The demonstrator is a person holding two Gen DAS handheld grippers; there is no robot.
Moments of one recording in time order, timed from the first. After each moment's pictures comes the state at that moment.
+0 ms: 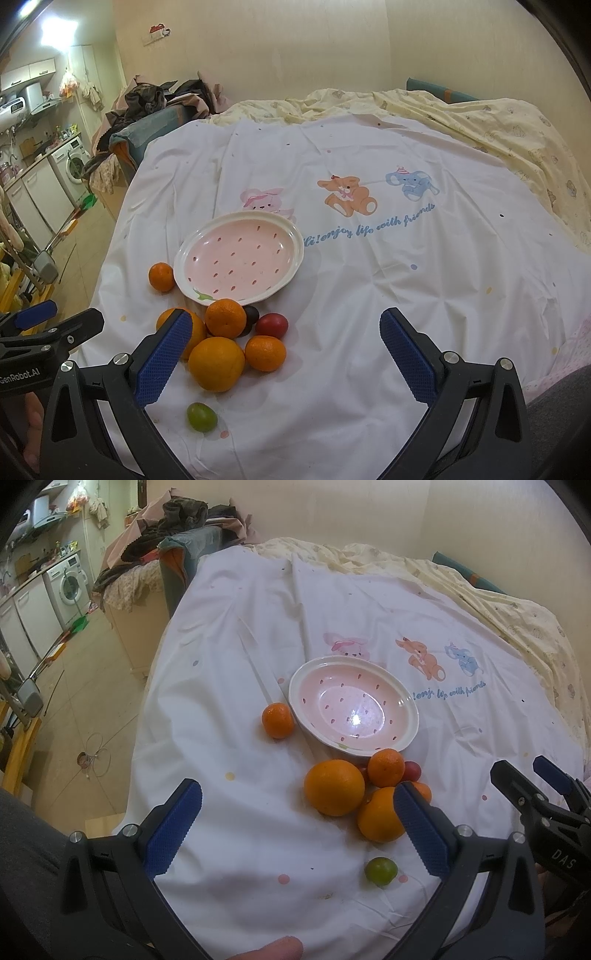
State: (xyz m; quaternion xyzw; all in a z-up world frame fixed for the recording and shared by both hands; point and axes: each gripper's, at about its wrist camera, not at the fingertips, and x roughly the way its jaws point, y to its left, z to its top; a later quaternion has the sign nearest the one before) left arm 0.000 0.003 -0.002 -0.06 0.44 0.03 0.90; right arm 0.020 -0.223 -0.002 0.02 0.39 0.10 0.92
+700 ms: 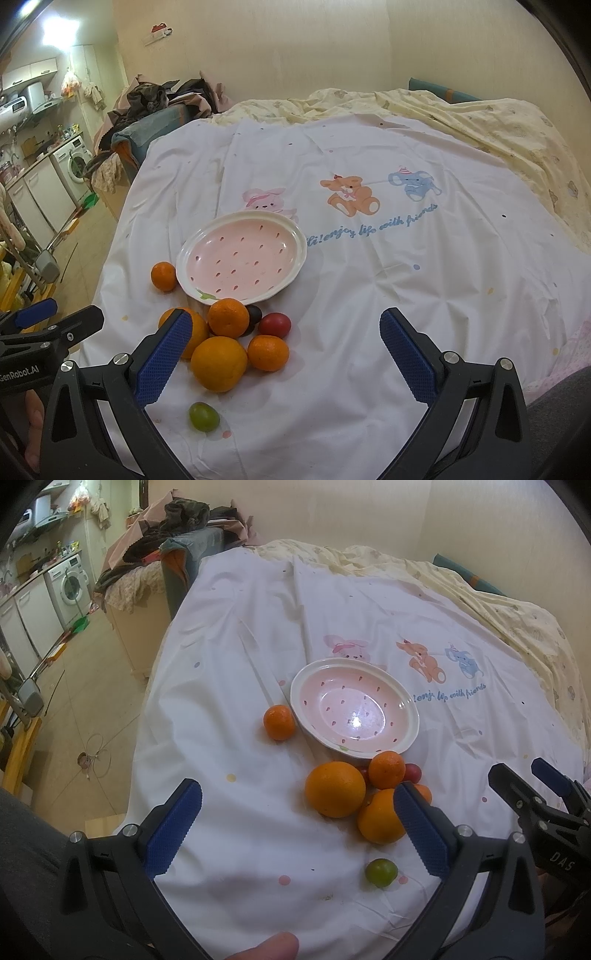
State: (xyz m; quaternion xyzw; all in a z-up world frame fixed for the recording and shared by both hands) left arm 0.000 0.005 -0.001 -0.07 0.43 0.03 0.90; right arm 0.018 -0.220 0.000 0.02 0.39 0.10 0.92
